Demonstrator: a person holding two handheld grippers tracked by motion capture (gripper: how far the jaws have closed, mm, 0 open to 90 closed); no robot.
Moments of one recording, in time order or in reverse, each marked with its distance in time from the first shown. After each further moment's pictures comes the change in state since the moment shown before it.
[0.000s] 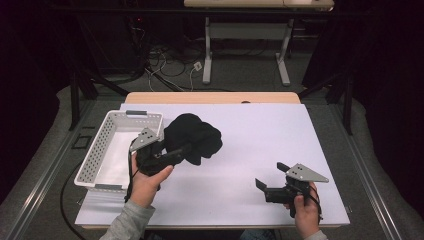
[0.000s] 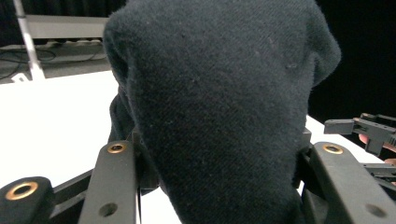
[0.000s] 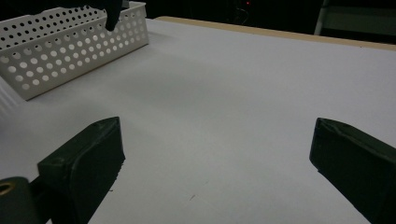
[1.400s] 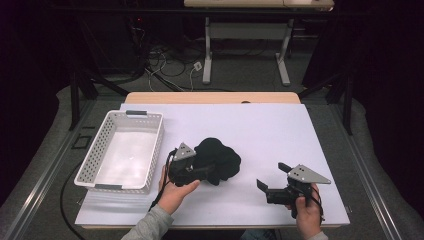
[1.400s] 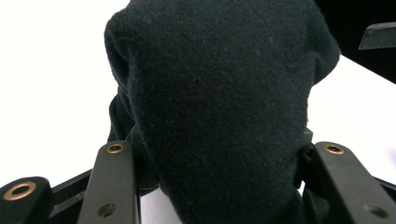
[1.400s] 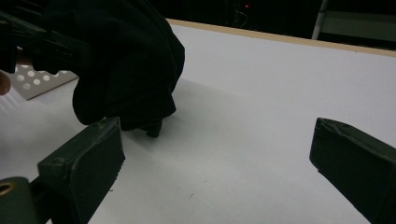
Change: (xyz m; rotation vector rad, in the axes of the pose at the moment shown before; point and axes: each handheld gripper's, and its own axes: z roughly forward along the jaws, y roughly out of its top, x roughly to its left) left arm -0.020 -0.057 0.070 0.232 -0.020 0.019; right arm 0.001 0.001 -0.005 -0.014 -0.005 -0.015
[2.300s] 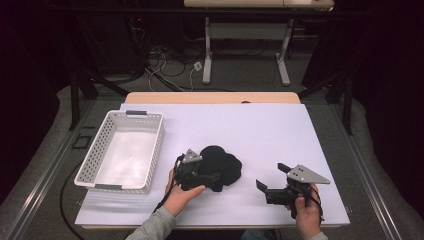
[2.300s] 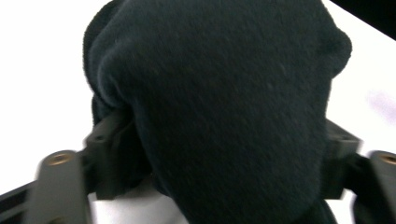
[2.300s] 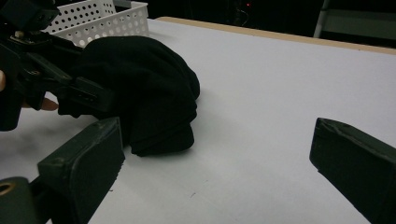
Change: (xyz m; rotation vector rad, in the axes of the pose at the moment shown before) left arm 0.004 -0.023 0.031 0.083 -0.011 -0.043; right arm 0.001 -0.001 0.001 0.013 0.003 0.002
